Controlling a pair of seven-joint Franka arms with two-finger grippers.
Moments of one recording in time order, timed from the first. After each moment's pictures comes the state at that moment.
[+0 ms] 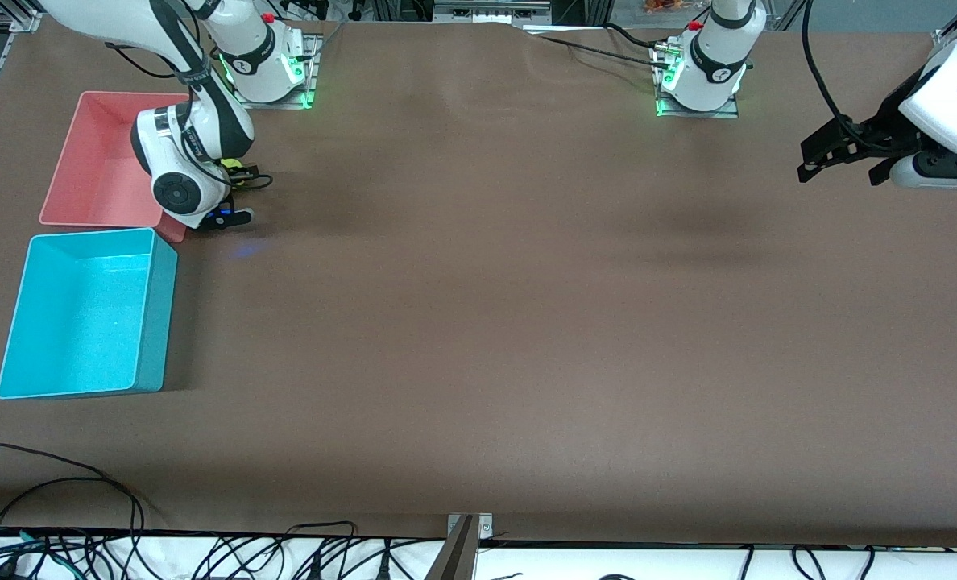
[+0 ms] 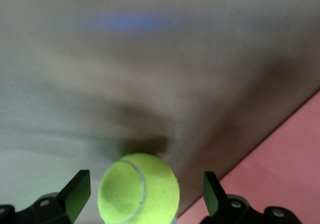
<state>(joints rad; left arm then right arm) -0.01 -0.03 -0.09 -1.56 -0.06 1.50 -0.11 0.02 0.24 0.01 -2.56 -0.29 2.16 0.05</state>
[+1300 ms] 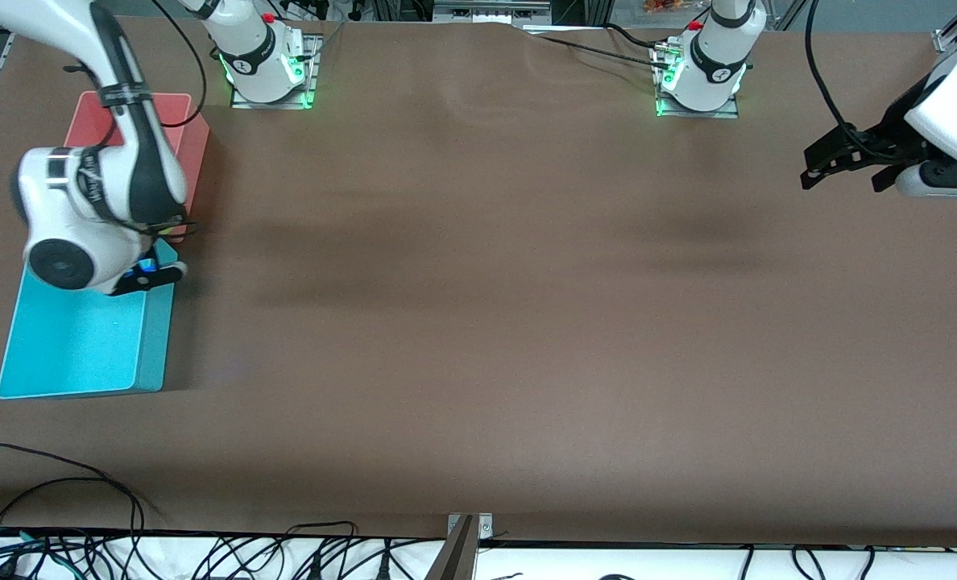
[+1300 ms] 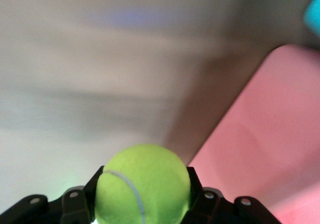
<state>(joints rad) -0.07 0.00 -0.02 -1.52 -0.06 1.50 -0.11 0.01 0.34 -0.04 -1.86 -0.27 1.59 -0.22</state>
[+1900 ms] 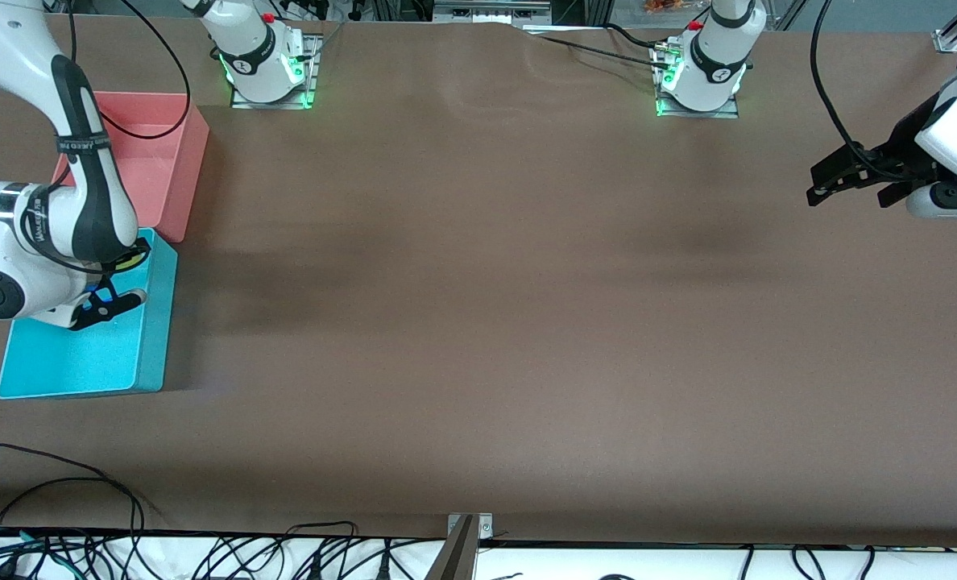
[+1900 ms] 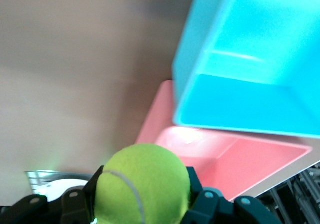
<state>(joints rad) -0.06 0.05 -0.02 -1.48 -0.06 1.51 -0.11 -0.11 0.50 -0.05 -1.74 -0.28 1.75 -0.48</state>
